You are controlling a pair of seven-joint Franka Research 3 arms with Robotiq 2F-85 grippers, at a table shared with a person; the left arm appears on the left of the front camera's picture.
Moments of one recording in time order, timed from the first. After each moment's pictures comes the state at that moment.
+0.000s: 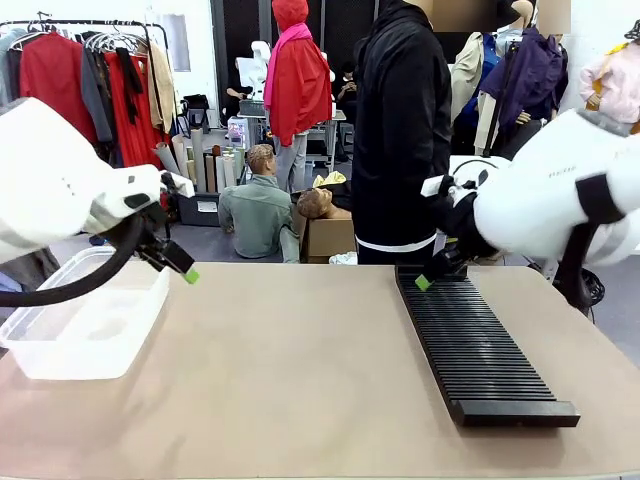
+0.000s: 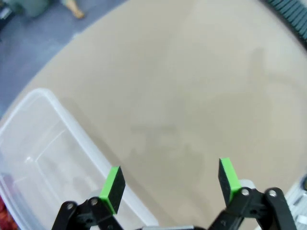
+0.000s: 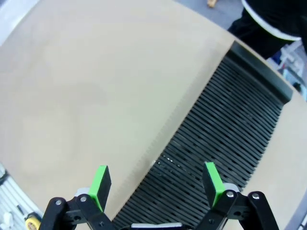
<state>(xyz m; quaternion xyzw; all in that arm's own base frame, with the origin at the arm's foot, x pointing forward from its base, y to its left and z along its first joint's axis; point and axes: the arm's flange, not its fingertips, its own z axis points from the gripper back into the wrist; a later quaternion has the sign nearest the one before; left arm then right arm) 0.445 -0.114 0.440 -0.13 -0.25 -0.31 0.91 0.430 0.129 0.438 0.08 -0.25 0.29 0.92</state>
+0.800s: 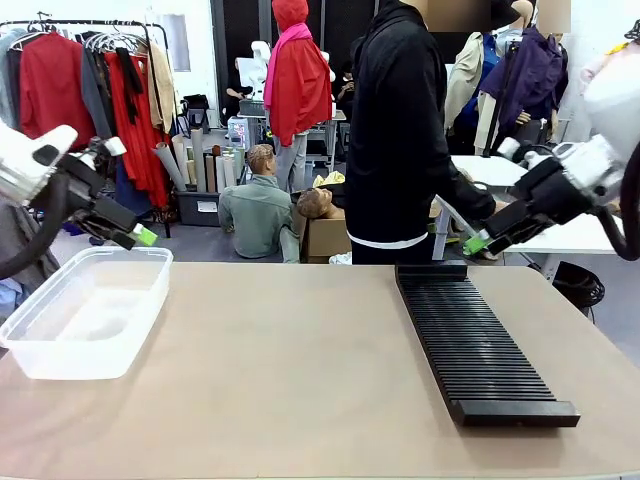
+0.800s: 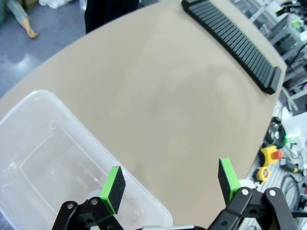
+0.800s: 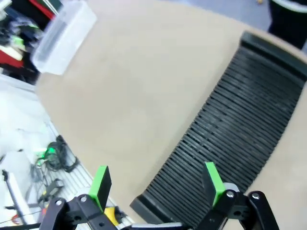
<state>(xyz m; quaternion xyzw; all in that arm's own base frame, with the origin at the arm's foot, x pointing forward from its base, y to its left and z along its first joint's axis) 0.460 -0.006 0.478 -0.31 -0.25 -0.29 0.87 0.446 0.004 0.485 0.30 -0.20 0.23 0.90</state>
